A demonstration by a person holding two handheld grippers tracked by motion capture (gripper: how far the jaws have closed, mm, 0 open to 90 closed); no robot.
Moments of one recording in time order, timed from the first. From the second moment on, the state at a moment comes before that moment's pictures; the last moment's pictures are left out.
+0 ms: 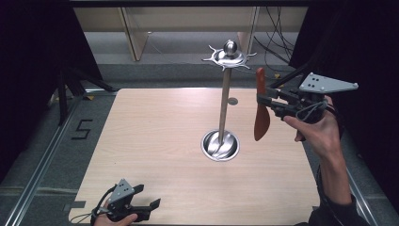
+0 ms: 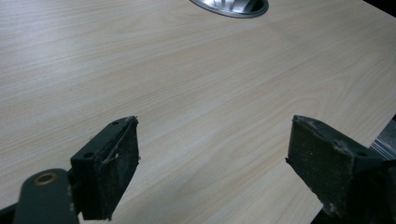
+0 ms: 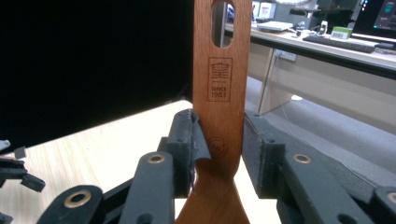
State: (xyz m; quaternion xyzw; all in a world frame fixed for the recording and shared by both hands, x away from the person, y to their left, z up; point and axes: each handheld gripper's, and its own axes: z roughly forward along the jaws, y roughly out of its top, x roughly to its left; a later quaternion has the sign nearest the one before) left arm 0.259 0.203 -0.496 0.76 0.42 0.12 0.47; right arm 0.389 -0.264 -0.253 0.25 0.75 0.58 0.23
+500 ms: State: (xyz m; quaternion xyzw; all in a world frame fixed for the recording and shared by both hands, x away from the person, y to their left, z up) left arm 0.258 0.203 -0.495 0.77 0.42 0.12 0.47; right arm 0.392 -0.251 -0.244 0.24 0.75 0.58 0.21
